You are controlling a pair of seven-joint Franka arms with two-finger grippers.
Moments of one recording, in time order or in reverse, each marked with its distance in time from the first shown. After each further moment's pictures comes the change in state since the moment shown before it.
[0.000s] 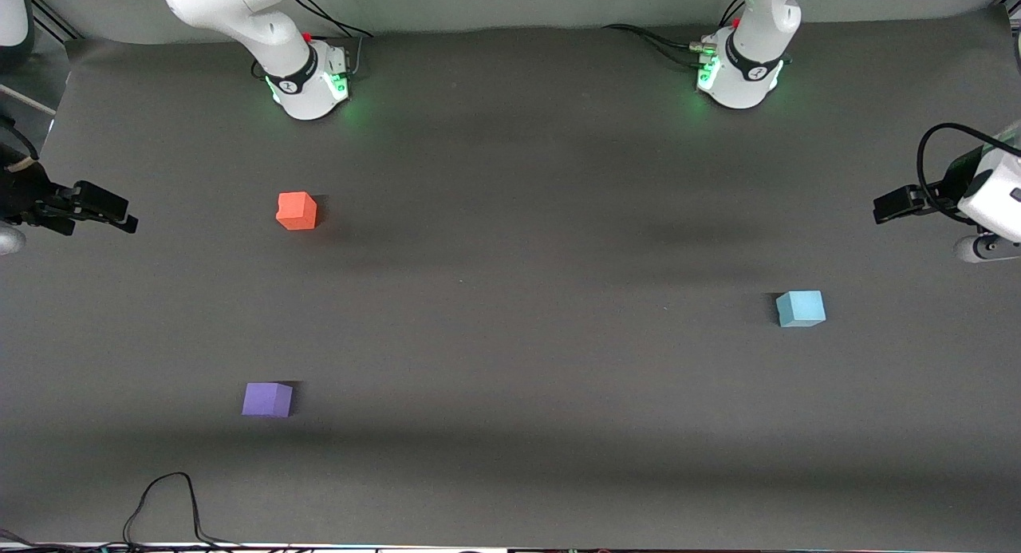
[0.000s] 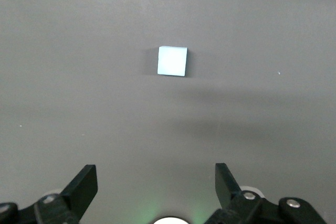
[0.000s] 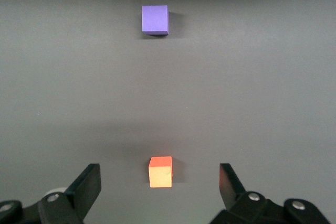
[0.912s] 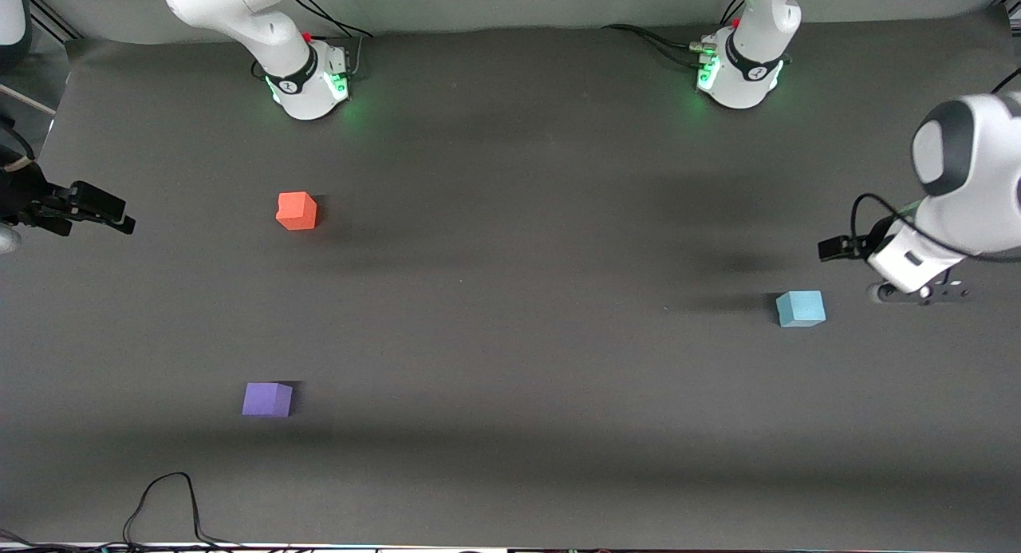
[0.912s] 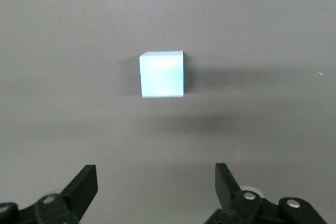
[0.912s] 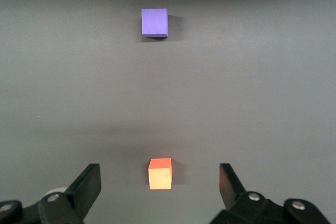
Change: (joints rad) left arm 0.005 0.163 0.007 -0.279 -0.016 0.416 0.092; right arm -0.001 0.002 -0.001 0.009 0.000 0.002 0.000
